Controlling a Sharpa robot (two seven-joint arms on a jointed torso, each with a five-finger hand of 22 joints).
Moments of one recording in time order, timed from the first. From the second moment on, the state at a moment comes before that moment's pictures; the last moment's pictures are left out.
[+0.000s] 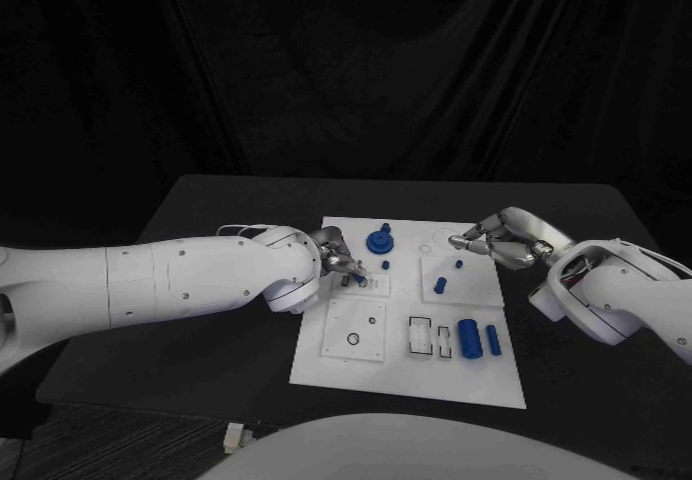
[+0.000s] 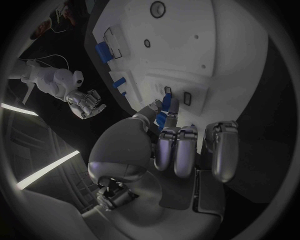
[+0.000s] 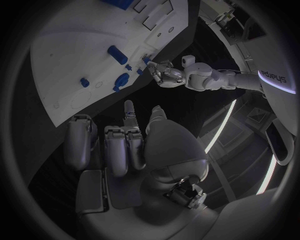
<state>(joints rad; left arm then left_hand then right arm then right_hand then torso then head) 1.19 -0.72 -0.21 1.55 -0.94 -0.35 -0.54 1.18 0.05 0.30 -0.16 0.24 1.08 0.08 0.19 0.38 1.47 0.00 1.57 1.31 1.47 -0.05 1.57 1.31 0.02 1.47 0.06 1.44 1.31 1.20 -0.91 -0.21 1.56 -1.01 -0.40 0.07 1.19 0.16 -0.29 0.29 0.29 1.01 0.09 0.14 0.23 1.47 0.00 1.57 1.31 1.47 -0.06 1.57 1.31 0.04 1.44 0.06 1.35 1.31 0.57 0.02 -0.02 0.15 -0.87</state>
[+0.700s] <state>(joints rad) 1.18 -0.72 -0.21 1.54 -0.94 -0.35 -0.53 1.17 0.06 0.31 -0.16 0.19 1.03 0.08 0.19 0.39 1.47 0.00 1.57 1.31 1.47 -0.06 1.57 1.31 0.04 1.46 0.06 1.42 1.31 1.20 -0.91 -0.21 1.56 -1.01 -0.40 0.07 1.20 0.16 -0.29 0.29 0.29 1.01 0.09 0.14 0.23 1.47 0.00 1.57 1.31 1.47 -0.05 1.57 1.31 0.04 1.44 0.06 1.35 1.31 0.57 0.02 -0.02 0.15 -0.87</state>
